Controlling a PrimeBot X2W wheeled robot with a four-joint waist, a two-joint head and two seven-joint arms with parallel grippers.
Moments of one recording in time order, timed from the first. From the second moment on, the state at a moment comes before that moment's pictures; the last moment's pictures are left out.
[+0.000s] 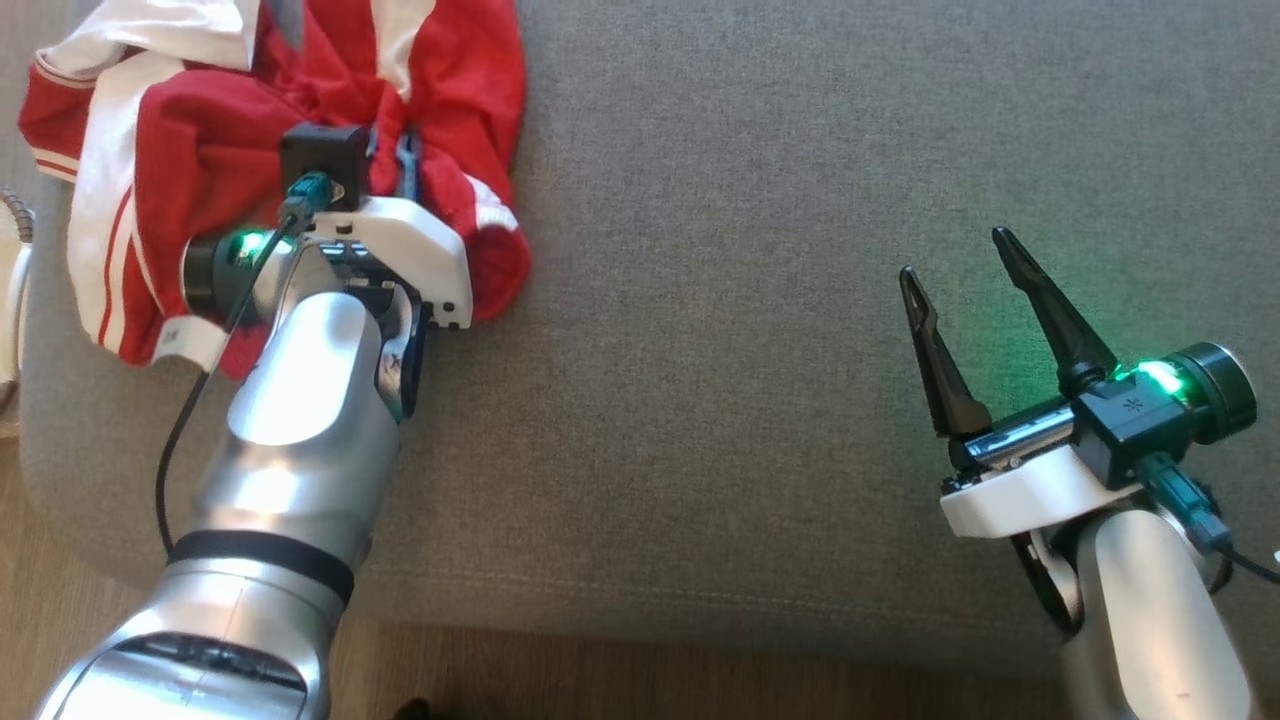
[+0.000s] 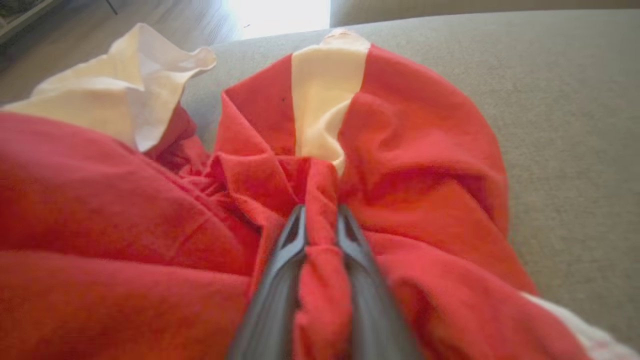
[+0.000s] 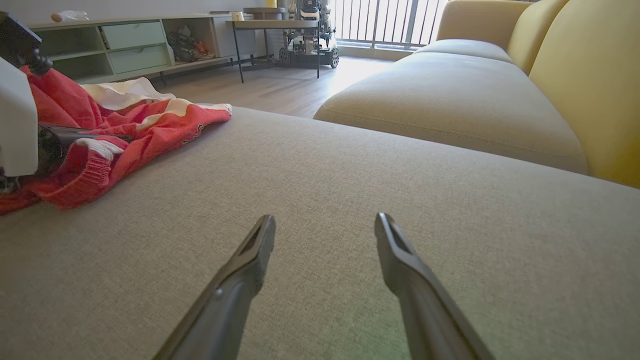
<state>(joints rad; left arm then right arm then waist) -0.85 0.02 -0.33 0.98 -0.21 0.11 -0.20 -0.20 -0.05 0.03 0.04 -0.11 0.13 -0.26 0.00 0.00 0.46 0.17</state>
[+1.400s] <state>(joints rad) -1.00 0.09 -0.60 0.52 0.01 0.01 -0.26 -0.23 -0.05 0.14 0.03 0.16 0.13 -0.26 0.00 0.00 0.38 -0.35</state>
